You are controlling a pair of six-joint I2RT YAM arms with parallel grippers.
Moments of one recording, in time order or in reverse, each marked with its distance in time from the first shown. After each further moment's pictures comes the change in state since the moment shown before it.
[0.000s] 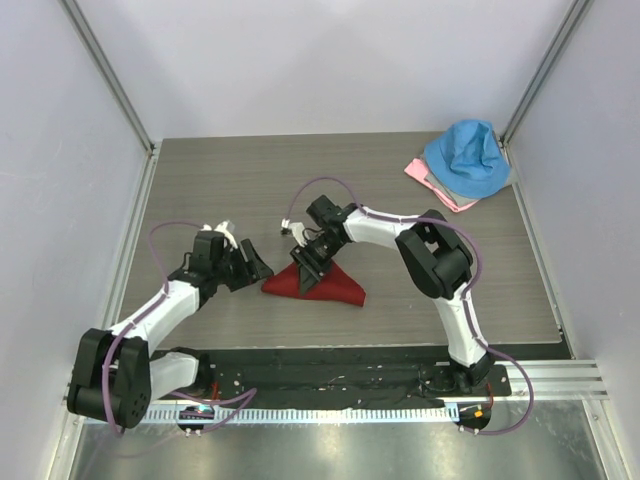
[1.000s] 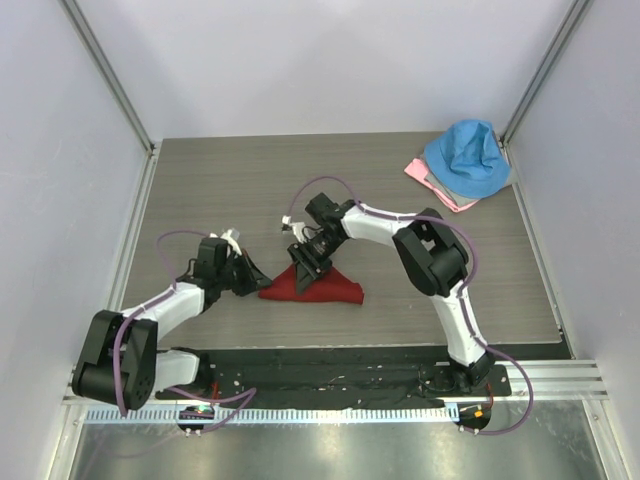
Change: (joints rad) left arm 0.000 0.092 -0.093 0.174 0.097 -0.068; right arm -0.027 0.062 0.083 -0.088 -0.081 0.129
